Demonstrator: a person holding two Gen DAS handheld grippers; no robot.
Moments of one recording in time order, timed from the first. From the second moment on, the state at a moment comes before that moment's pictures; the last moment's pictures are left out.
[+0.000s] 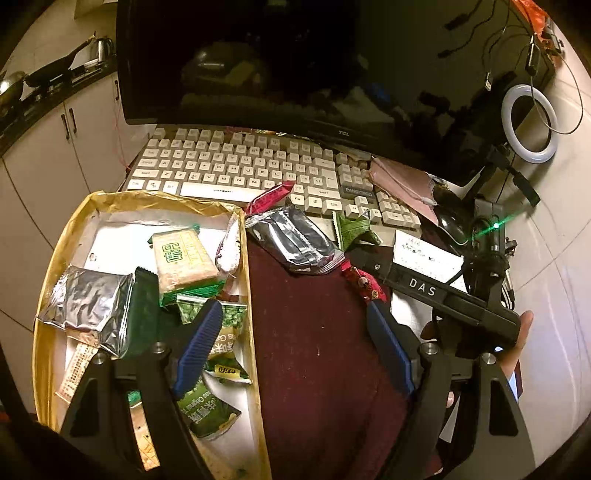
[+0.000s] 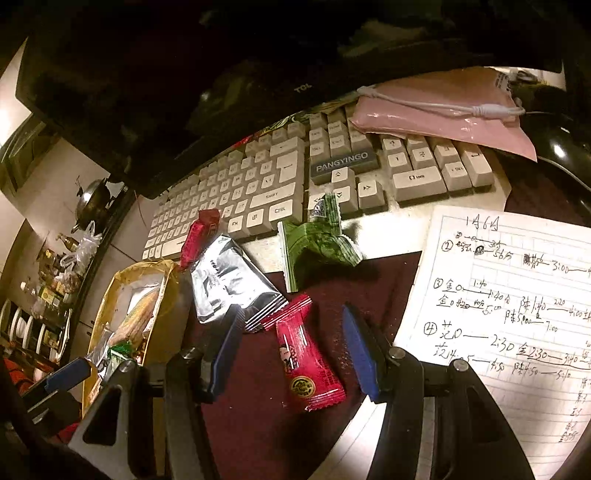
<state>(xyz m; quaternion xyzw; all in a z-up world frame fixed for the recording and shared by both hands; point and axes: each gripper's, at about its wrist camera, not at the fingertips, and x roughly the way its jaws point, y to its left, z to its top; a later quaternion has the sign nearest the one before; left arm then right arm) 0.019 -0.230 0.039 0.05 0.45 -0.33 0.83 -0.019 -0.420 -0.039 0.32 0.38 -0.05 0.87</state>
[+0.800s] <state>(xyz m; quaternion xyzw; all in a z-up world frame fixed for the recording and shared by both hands) 0.052 -0.231 0.044 -0.01 0.48 -0.33 0.81 -0.018 -0.412 -0.028 0.32 0.36 -0.01 0.88</state>
